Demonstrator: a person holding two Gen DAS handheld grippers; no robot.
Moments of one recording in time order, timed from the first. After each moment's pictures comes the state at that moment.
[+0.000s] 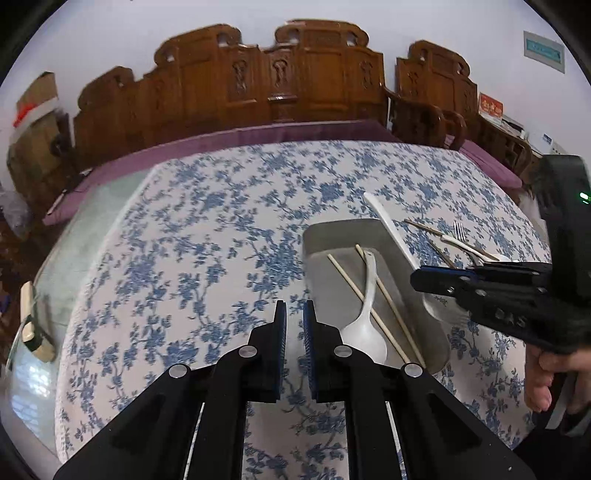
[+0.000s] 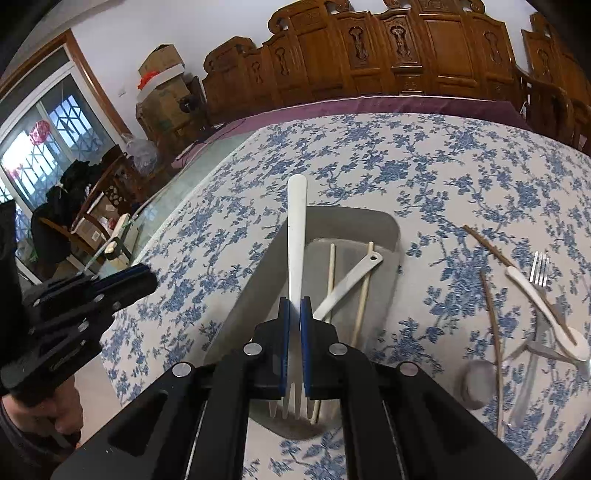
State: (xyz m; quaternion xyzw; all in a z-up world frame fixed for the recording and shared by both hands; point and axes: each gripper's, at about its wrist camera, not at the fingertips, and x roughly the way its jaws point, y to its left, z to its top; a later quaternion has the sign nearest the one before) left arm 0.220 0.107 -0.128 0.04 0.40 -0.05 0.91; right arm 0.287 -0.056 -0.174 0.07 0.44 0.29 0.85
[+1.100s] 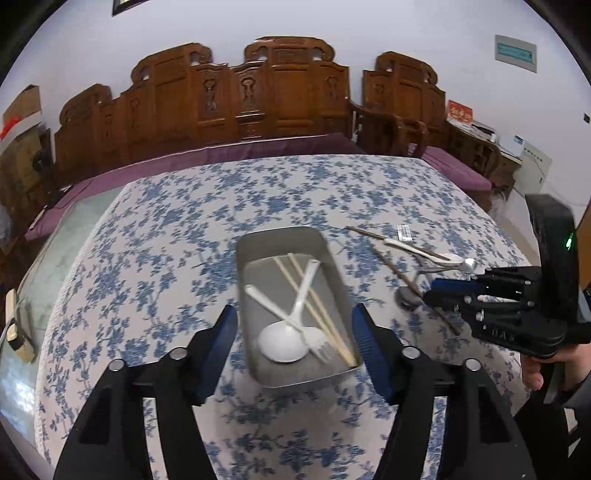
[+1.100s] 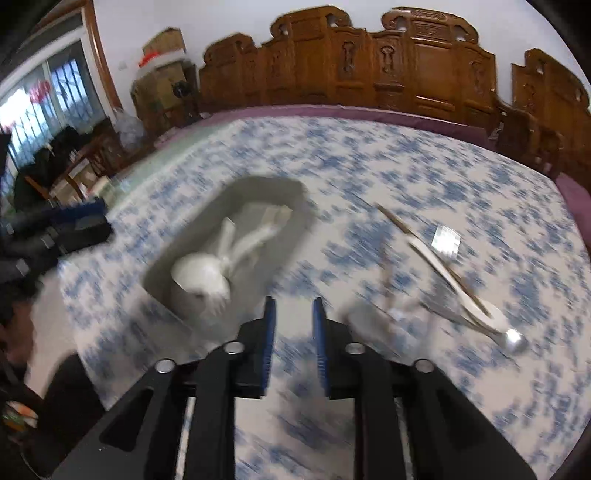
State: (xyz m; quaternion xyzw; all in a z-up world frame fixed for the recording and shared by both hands) left arm 0.187 0.043 -0.118 0.04 0.37 -0.11 0.92; right arm 0.231 -0.158 -0.184 -0.03 0.42 0.25 0.87
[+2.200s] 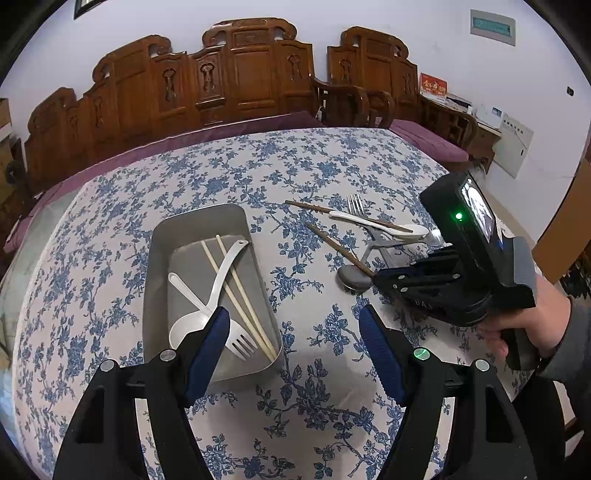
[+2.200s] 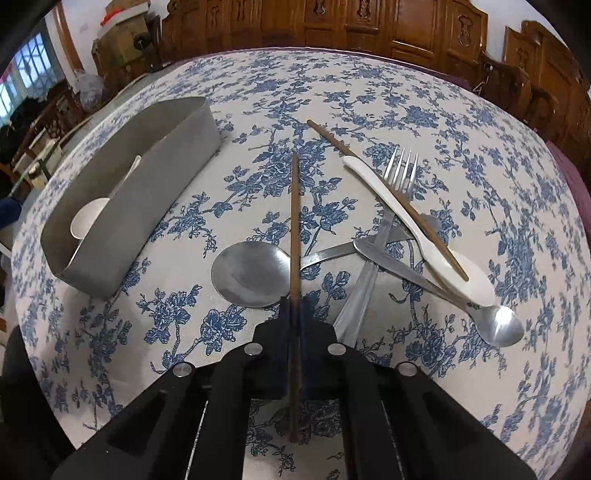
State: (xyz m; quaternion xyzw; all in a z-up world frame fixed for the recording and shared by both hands) left arm 0.190 -0.032 -0.152 0.06 0.40 -0.14 0.90; right arm 0.282 -0.186 -0.255 -0.07 0.51 0.20 0.83
